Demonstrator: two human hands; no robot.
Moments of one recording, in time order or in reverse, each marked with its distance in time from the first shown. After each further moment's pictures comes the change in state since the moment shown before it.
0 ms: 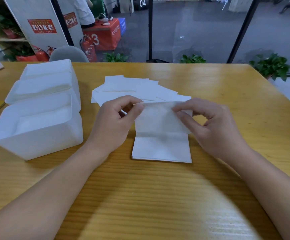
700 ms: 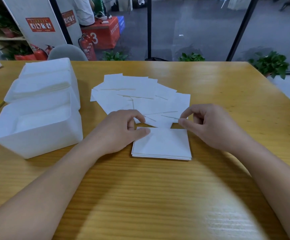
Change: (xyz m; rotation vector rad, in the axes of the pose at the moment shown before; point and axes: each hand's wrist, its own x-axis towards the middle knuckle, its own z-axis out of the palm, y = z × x) left_hand 0.000 -0.007 -0.007 0.326 -0.391 -0.171; right_hand 0.006 0.014 -0.015 -0.150 -0.275 0.323
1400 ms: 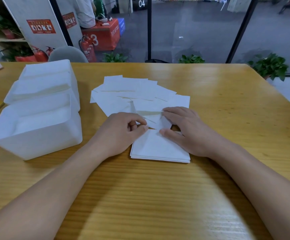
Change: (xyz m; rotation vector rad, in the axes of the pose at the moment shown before) left_hand 0.004 -0.003 0.013 0.011 0.102 0.009; right_hand 0.019 0.004 0.041 -0.341 -0.159 -0.217
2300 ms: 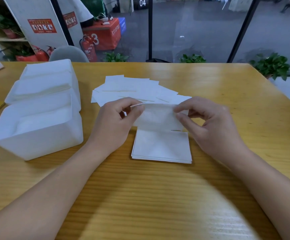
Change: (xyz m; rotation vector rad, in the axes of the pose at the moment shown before) left_hand -0.001 0.012 -0.009 -0.279 0.291 0.124; right_hand -0.026 -0.017 -0.024 0.445 0.509 -0.075
